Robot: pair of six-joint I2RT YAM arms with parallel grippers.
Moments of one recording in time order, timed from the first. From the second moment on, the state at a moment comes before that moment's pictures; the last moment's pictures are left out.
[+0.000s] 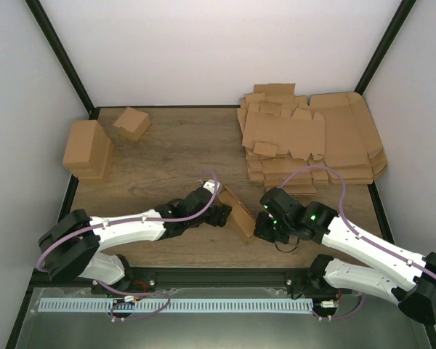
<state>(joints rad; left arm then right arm) -1.00 1.41 0.67 0.01 -0.16 -0.55 0.91 0.93 0.76 -0.90 -0.14 1.11</state>
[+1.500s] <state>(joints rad) -1.00 1.43 0.71 -0.04 -0.17 -0.56 0.91 0.98 0.71 -0.82 -0.15 1.12</state>
